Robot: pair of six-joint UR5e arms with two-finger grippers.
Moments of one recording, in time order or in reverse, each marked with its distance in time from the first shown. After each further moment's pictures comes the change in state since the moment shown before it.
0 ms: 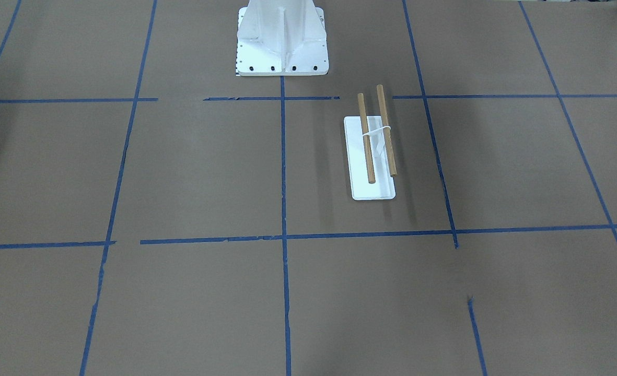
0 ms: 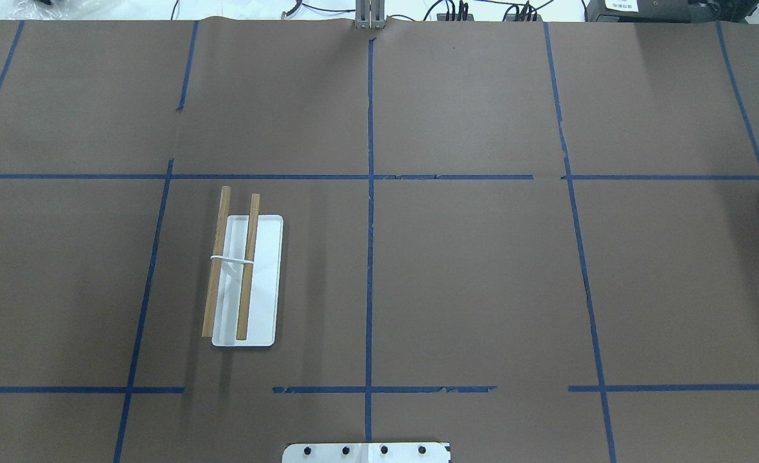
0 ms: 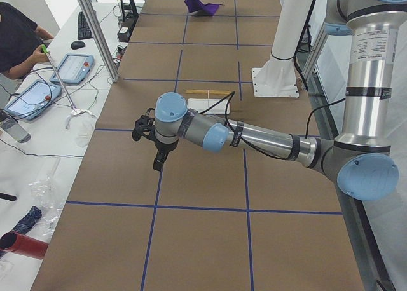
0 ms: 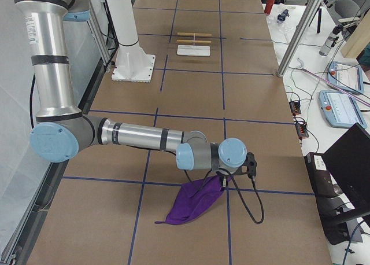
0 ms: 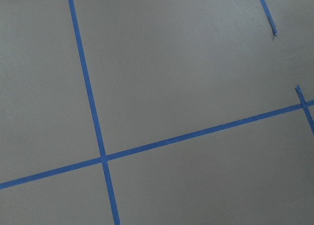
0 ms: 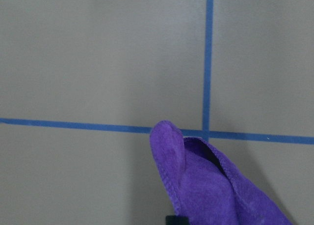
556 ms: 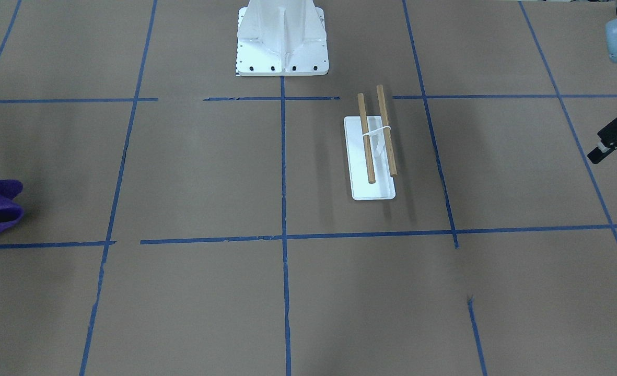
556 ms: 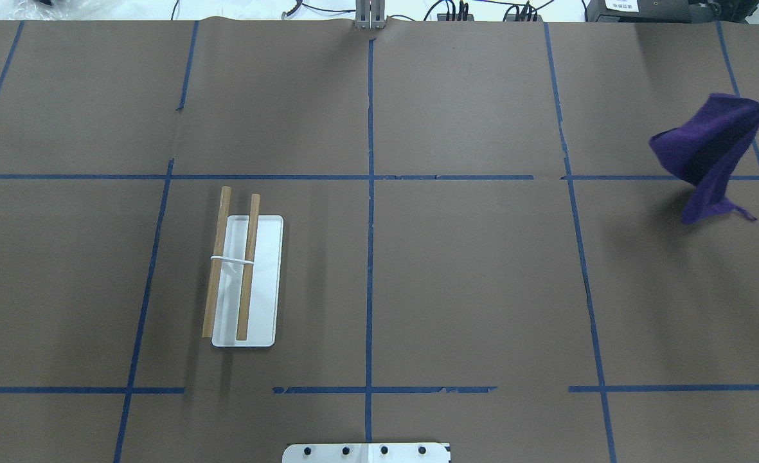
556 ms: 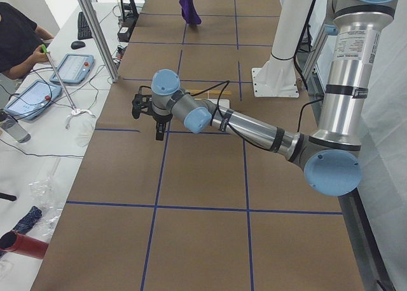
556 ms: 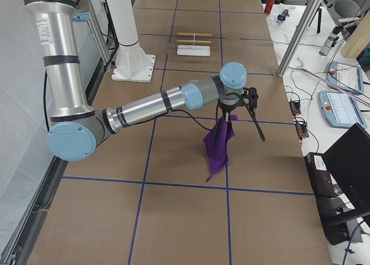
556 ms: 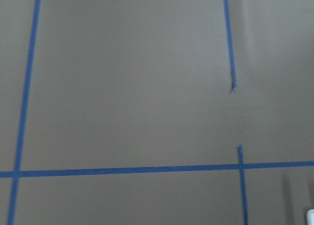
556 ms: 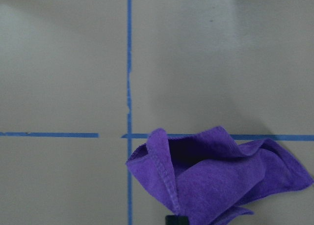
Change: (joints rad) left arm 0.165 -0.118 -0.011 -0.127 -0.019 -0.540; right arm -0.186 0.092 0.377 -0.074 0.051 0.495
